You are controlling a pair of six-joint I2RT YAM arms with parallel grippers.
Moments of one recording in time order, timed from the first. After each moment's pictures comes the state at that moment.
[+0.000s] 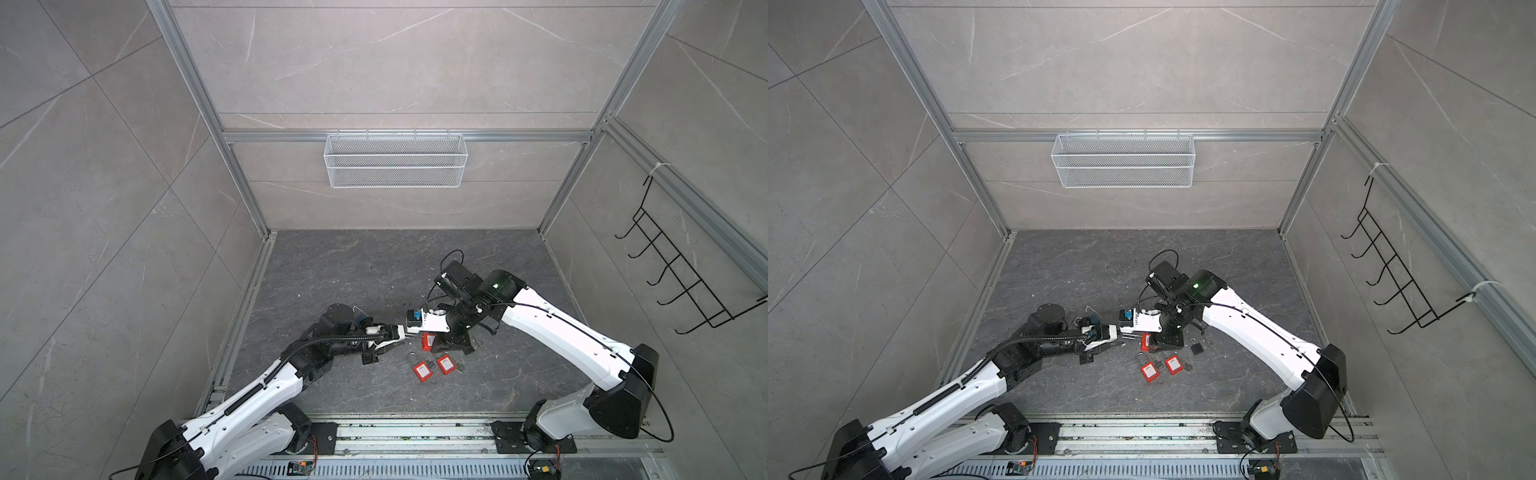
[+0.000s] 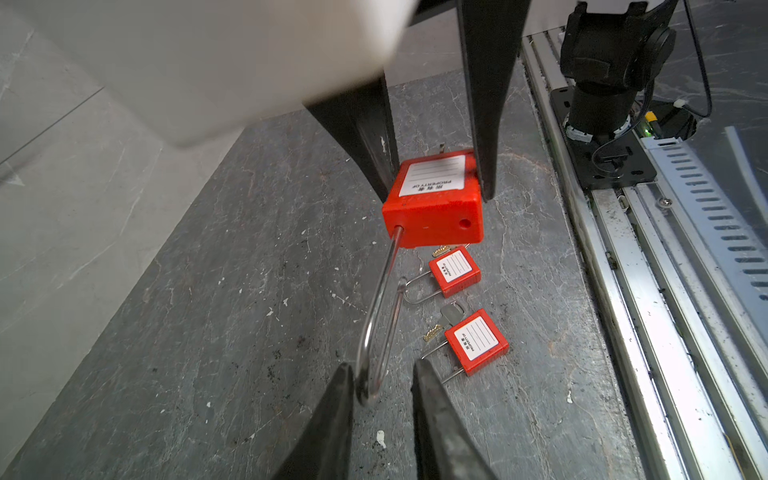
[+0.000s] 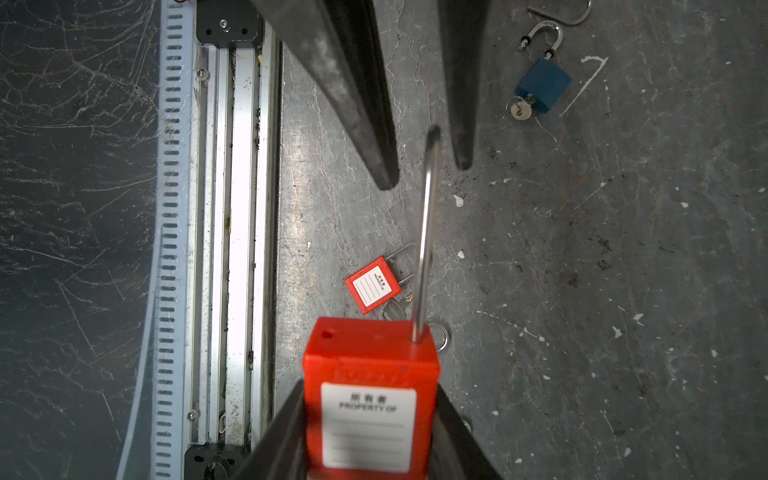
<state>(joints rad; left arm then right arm) -0.72 0.94 0.60 -0.12 0.56 0.62 0.79 1.48 1.46 -1.25 -0.36 -0.77</state>
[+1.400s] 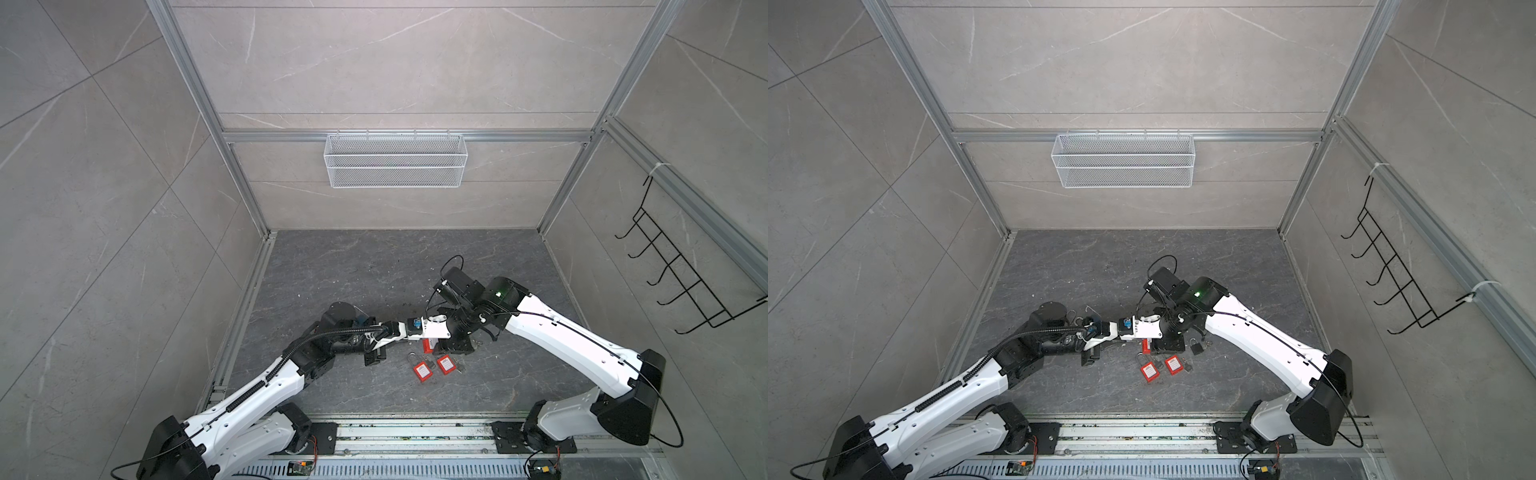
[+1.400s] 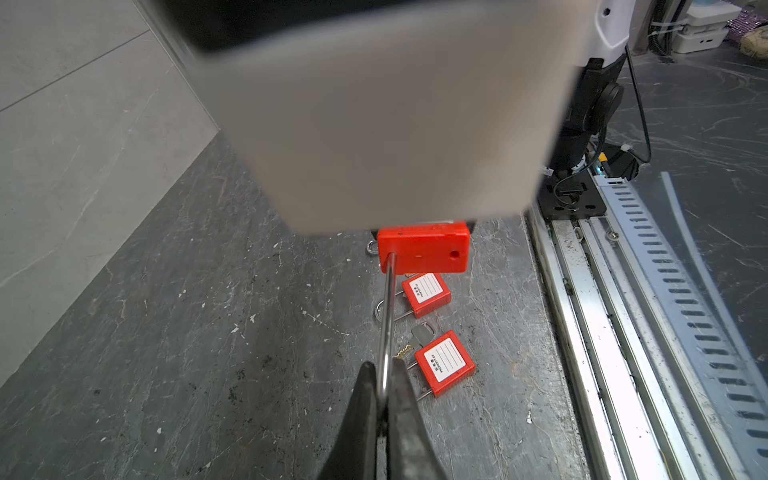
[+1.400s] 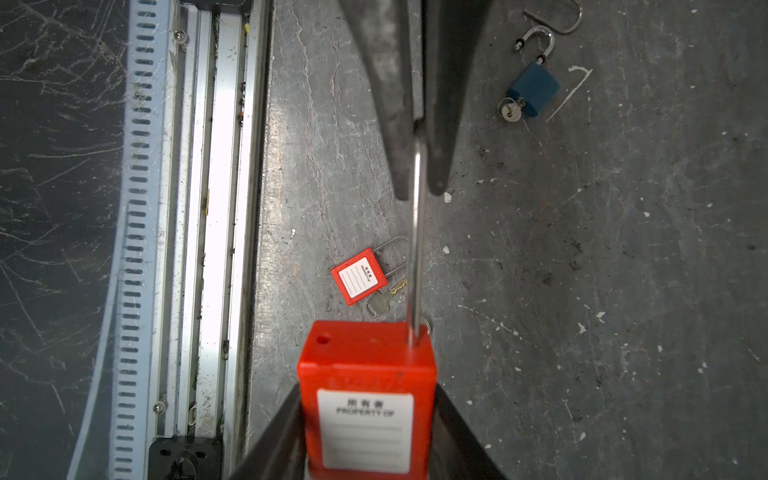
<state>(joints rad) -0.73 0.96 0.62 -0.11 0.64 0.52 0.83 1.44 1.41 -1.20 -0.26 -0.79</state>
